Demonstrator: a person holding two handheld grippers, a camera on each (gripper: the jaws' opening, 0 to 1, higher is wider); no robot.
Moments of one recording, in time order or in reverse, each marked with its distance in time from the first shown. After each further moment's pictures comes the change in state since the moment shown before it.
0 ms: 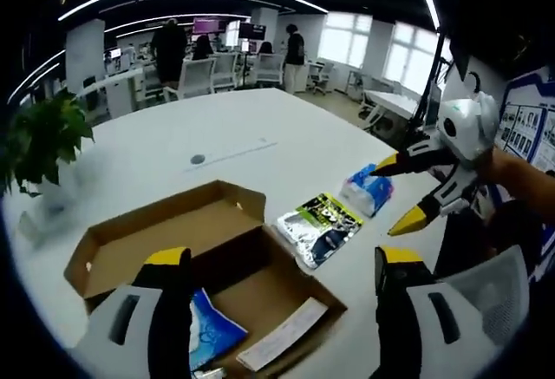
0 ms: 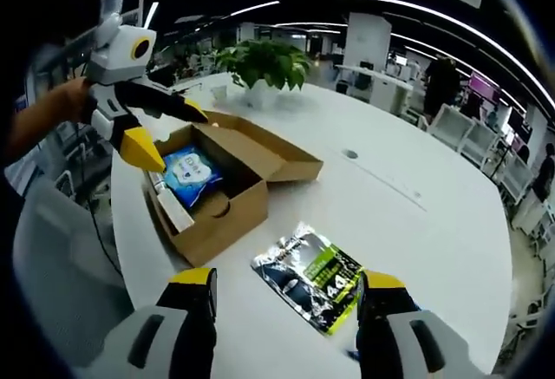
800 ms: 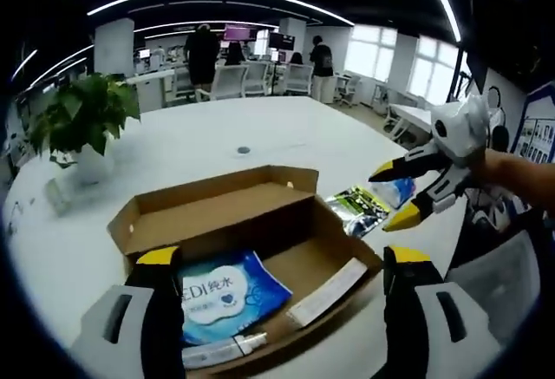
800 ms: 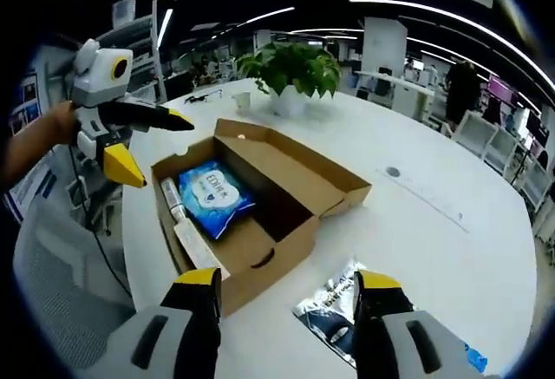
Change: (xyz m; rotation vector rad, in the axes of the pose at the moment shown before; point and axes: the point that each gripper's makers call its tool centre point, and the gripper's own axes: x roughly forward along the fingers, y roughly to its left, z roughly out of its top) left arm -0.055 0.058 -0.043 -0.061 -0.060 0.125; right arm 0.054 0.051 0.032 0.005 -0.034 0.102
